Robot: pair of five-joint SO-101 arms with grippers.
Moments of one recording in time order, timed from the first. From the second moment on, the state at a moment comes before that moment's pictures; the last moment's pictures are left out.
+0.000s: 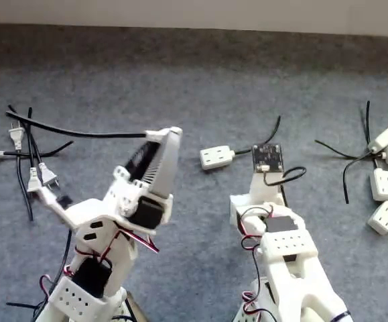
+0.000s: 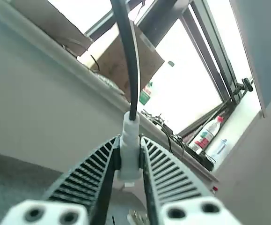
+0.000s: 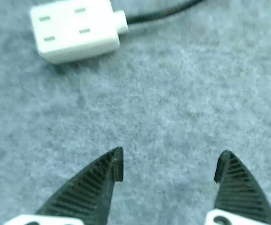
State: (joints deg) left arm 27.7 -100.2 96.3 -10.1 45.6; right arm -11.5 -45.0 77.4 30.3 -4.1
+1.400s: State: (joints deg) left arm 37.5 -84.5 96.4 -3.7 53.5; right arm -27.3 -80.4 77.9 45.4 -8.9
